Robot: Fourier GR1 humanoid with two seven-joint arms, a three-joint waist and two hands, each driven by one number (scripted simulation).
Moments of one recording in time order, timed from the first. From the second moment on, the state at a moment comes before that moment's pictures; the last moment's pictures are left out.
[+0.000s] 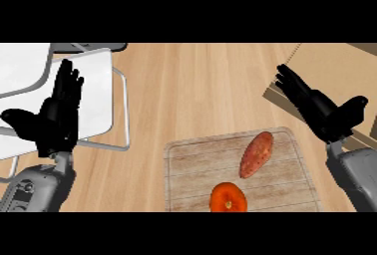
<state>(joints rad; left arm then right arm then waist) -0.26 0.28 -0.11 -1.61 0.10 0.44 0.17 -0.37 -0.49 0.25 -1.38 -0.37 0.06 0.02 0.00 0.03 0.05</state>
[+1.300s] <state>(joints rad) -0.33 0.22 -0.09 -1.41 -0.18 0.03 -0.02 0.07 -0.59 0.25 -1.49 -0.03 -0.26 -0.29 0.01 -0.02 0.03</state>
